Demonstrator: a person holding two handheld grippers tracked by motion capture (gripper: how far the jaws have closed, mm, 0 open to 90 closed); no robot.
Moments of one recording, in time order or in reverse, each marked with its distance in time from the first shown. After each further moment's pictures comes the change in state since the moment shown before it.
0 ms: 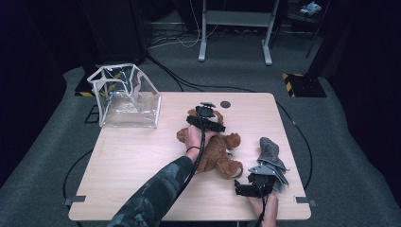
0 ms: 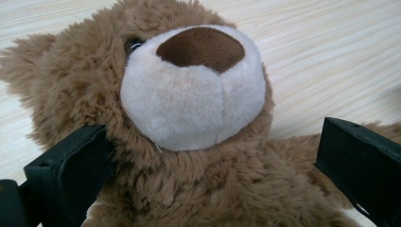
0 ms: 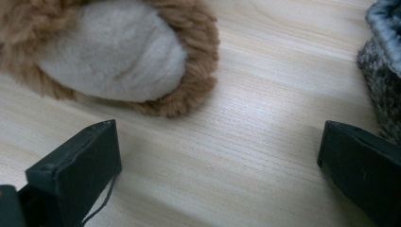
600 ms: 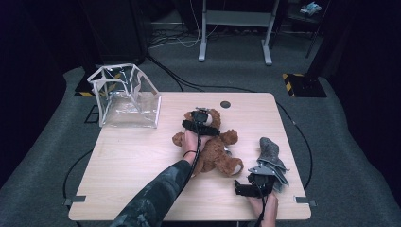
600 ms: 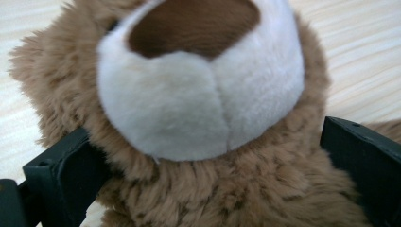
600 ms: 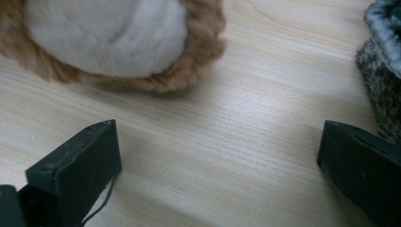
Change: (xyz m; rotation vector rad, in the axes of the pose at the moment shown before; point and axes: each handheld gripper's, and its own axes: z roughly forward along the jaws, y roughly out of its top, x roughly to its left) left arm 0.017 -0.025 0.023 -0.034 0.056 -0.025; right arm 0.000 0.000 0.000 0.003 -0.007 -0.013
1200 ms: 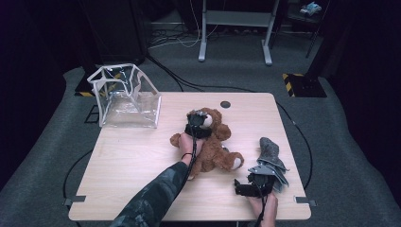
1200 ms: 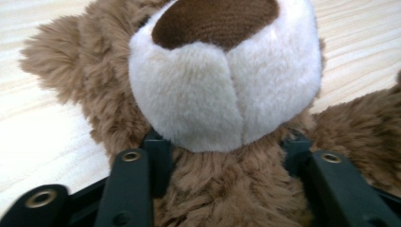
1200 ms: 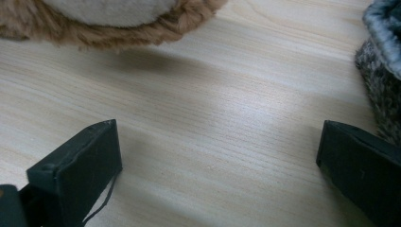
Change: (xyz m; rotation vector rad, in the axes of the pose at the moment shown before) left arm 0.007 -0.014 -0.006 -0.118 -0.060 0.025; right arm 0.002 0.001 0.000 0.000 -0.005 0.021
